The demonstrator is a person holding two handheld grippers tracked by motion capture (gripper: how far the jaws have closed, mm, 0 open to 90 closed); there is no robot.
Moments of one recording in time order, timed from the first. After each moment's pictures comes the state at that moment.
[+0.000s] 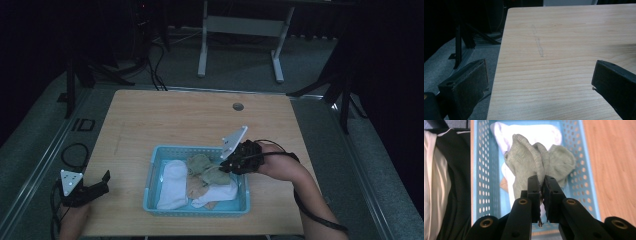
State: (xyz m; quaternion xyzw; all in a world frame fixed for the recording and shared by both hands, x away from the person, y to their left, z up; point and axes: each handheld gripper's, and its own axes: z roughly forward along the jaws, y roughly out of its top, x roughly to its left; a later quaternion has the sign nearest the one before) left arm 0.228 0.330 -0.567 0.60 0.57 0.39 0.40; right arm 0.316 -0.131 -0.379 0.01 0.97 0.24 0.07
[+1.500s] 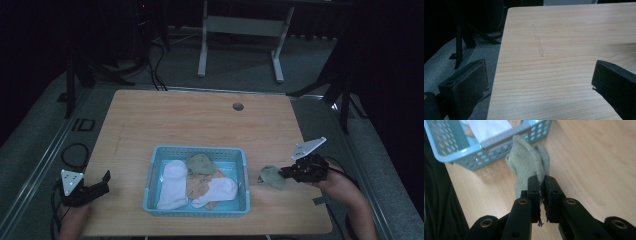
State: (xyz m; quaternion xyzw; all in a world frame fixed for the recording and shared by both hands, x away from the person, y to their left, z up) left arm 0.229 0.329 -0.567 0.60 0.57 0.39 0.40; right arm 0.317 -0.307 -0.429 0.22 0.94 0.27 0.07
